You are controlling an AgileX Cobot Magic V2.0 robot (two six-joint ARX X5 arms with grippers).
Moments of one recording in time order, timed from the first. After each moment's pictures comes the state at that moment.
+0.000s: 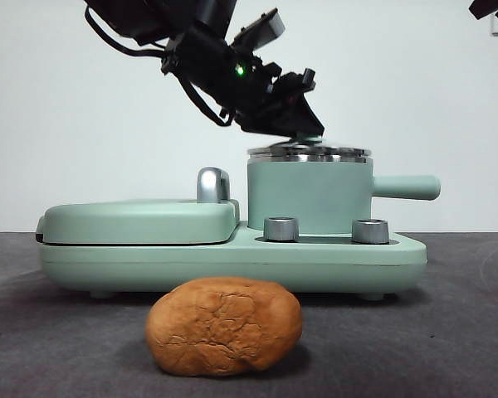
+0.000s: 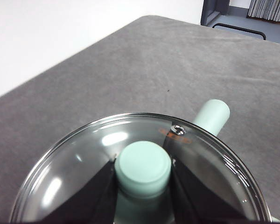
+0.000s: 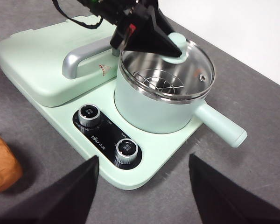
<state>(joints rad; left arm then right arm) -0.59 1.95 1.50 0.12 0.34 0.18 0.30 0.64 0.77 -0.57 -0.29 -0.33</state>
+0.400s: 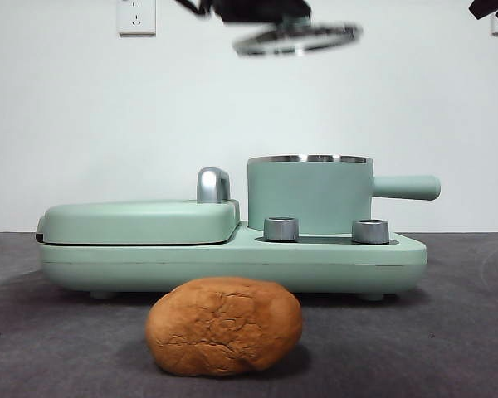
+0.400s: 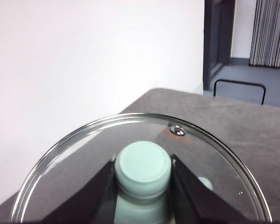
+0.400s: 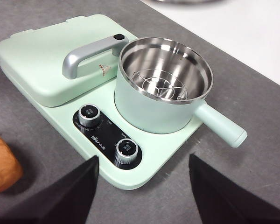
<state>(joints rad) -0.59 1.69 1.50 0.09 0.34 0.19 0.30 0.64 0.77 -0.57 -0.29 -0.33</state>
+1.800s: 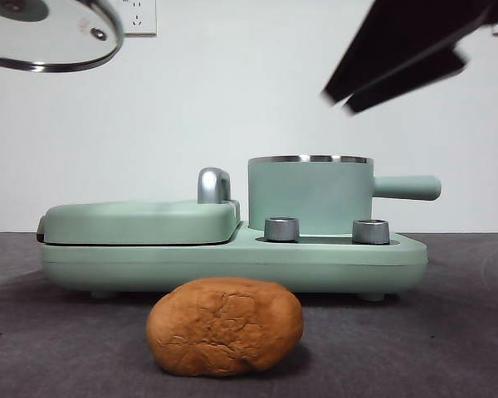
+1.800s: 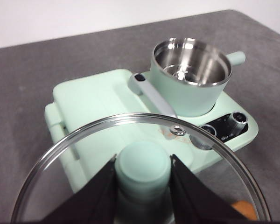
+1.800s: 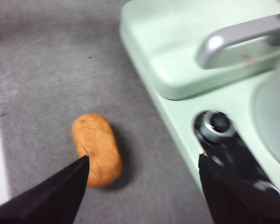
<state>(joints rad) -0.35 0.69 0.87 -0.58 0.20 -0.01 0.68 1.03 0.77 -0.42 -0.34 -0.33</state>
